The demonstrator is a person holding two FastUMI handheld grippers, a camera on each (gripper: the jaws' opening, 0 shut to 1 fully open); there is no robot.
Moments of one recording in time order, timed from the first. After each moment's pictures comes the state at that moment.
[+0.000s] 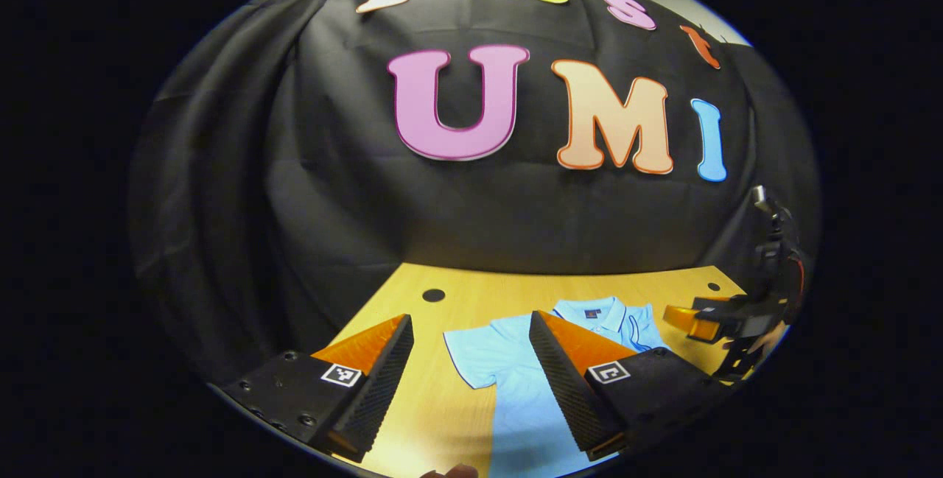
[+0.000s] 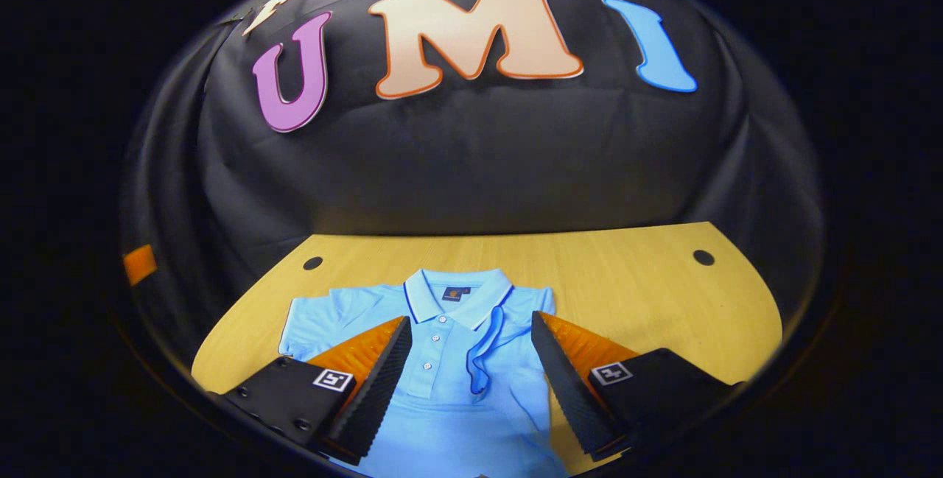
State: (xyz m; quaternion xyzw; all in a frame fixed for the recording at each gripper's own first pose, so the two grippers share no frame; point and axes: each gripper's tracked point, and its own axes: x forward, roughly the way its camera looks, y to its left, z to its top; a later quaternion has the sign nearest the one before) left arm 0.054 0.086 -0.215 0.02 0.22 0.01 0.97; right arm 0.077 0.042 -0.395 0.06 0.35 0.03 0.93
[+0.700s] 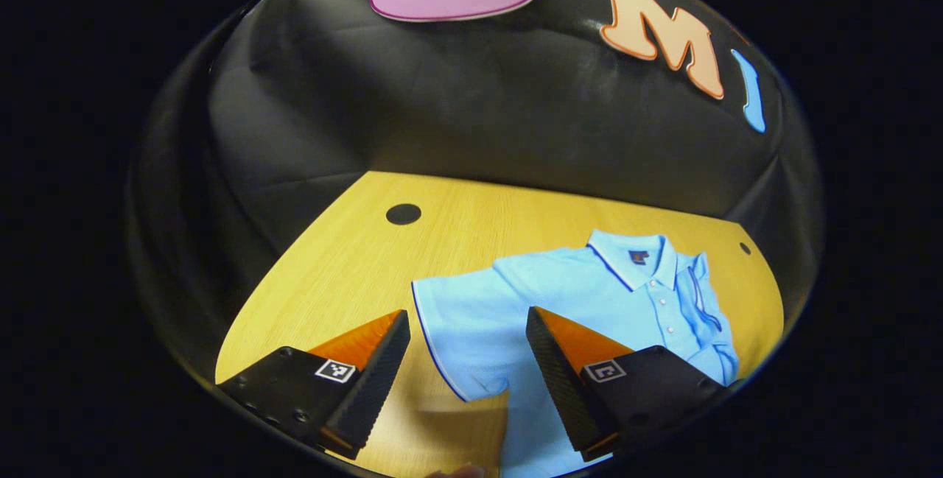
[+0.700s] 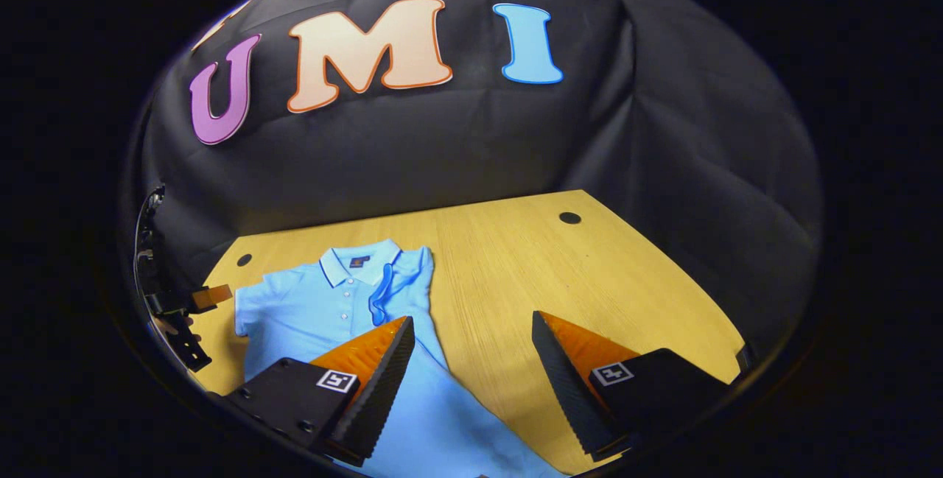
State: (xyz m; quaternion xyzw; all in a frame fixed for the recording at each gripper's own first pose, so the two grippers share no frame) left arm 0.128 0.101 -0.392 0.00 0.38 0.02 0.93; right arm -0.045 -0.062 -0.360 0.03 0.39 -0.15 0.91
